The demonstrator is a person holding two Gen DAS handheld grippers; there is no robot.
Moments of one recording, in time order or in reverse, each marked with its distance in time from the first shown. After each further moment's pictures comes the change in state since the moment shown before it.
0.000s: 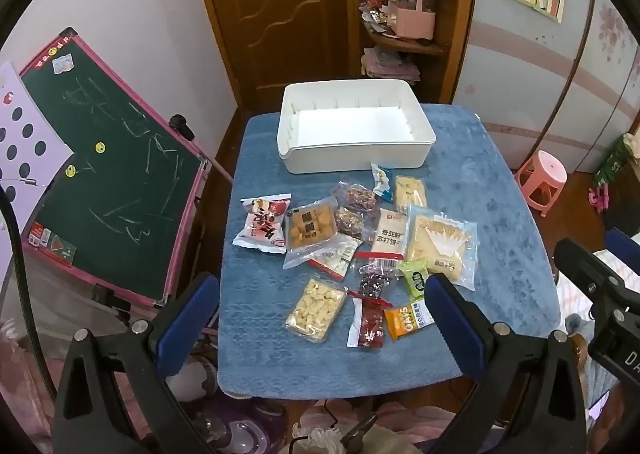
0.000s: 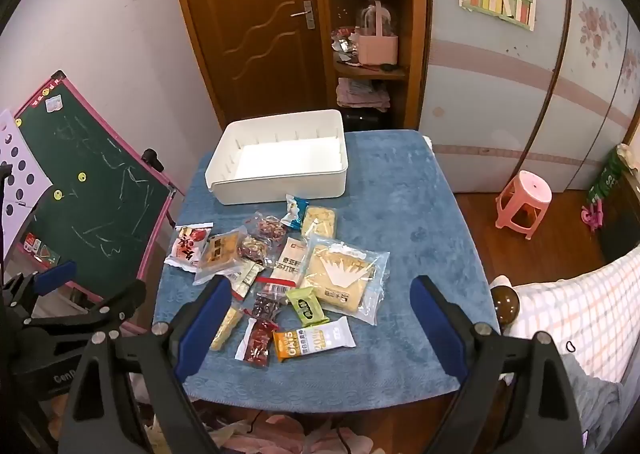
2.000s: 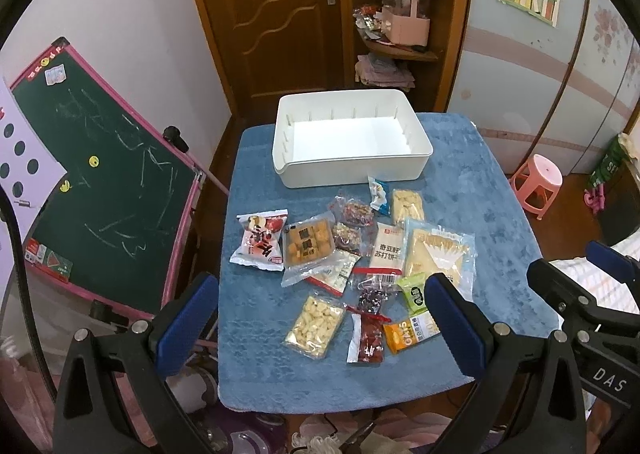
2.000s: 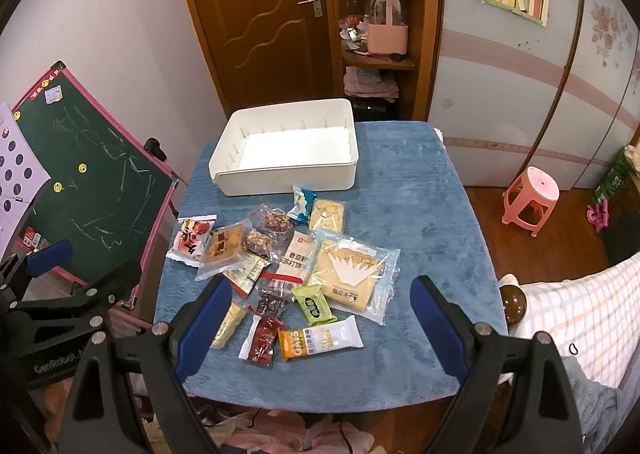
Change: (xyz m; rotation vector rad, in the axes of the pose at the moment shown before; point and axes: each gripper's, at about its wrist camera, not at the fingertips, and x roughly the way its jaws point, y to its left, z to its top) left arm 0.004 0.000 0.018 0.019 -0.020 -0.016; right arm 0.021 0.007 0.006 -0.003 0.033 0.017
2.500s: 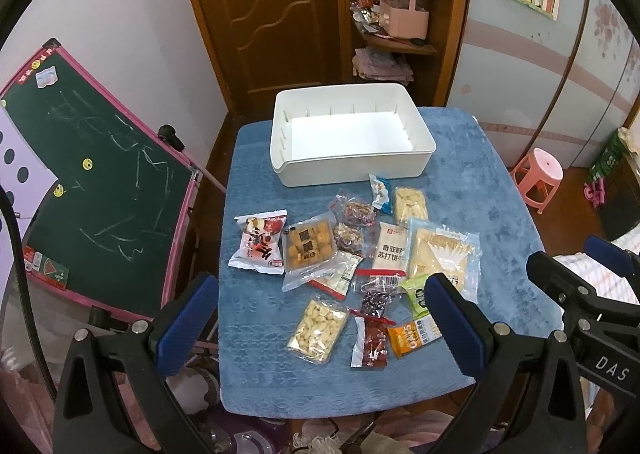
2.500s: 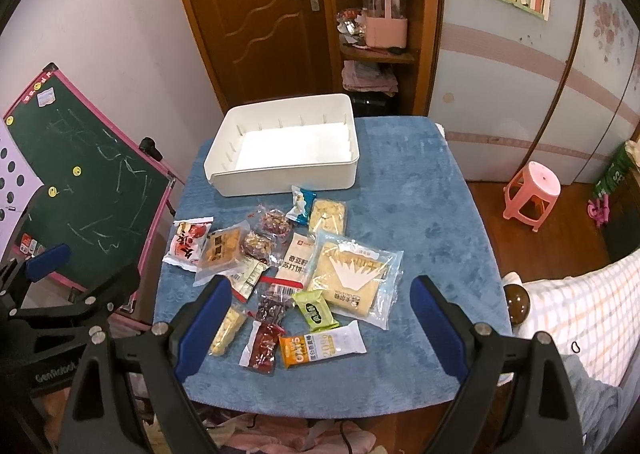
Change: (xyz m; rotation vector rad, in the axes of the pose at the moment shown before) left arm 0.014 0.004 0.008 0.013 0.025 -0.008; right arm 0.014 0.003 0.011 0.015 0.032 -0.007
